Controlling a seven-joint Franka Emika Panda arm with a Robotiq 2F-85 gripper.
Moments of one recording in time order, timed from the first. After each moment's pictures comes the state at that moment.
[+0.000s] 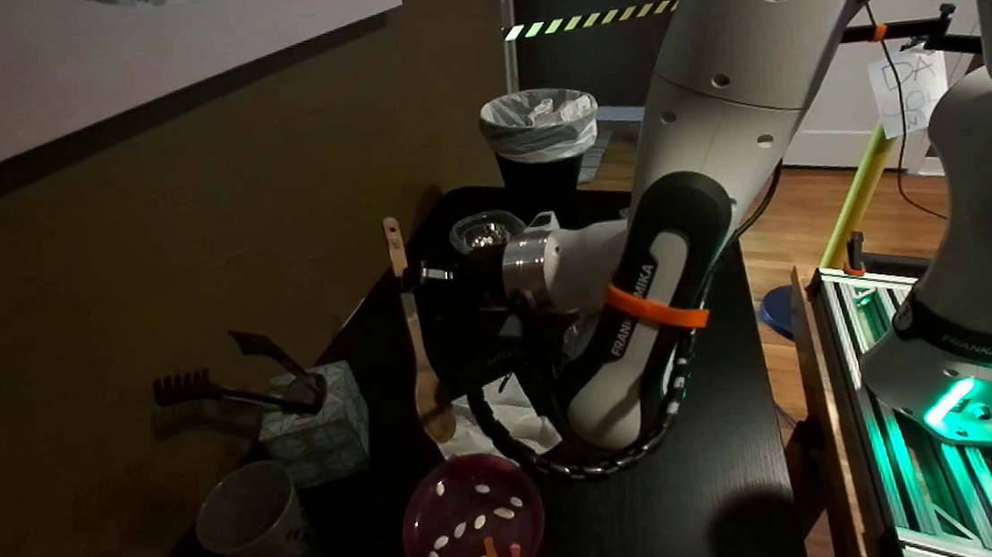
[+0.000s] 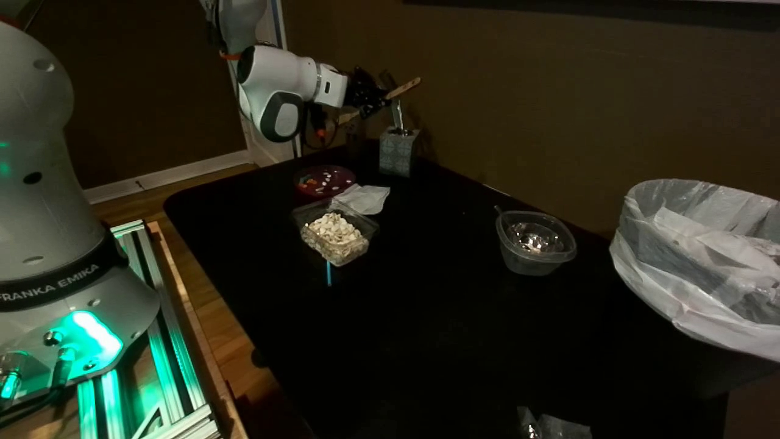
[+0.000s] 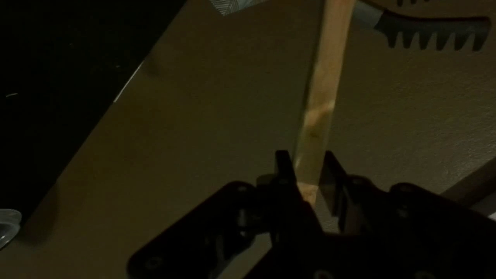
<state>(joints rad) 0.52 0.62 -0.04 -2.29 0.55 4.22 0.69</state>
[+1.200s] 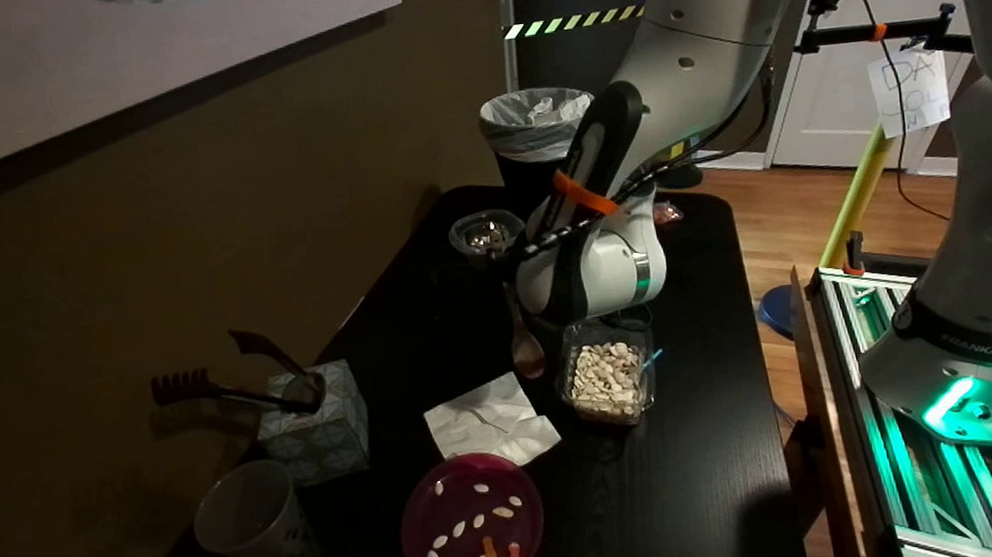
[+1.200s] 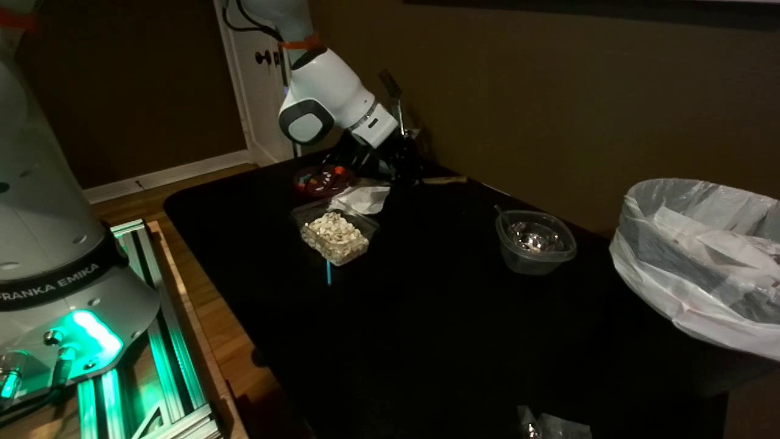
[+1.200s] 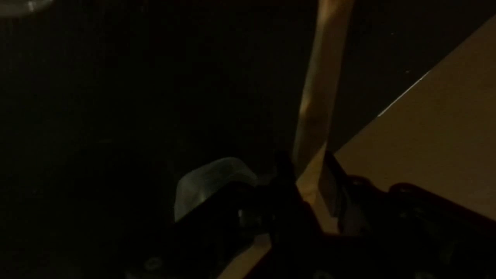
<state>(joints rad) 0.19 0.56 0.05 -2.34 0.95 3.72 0.26</state>
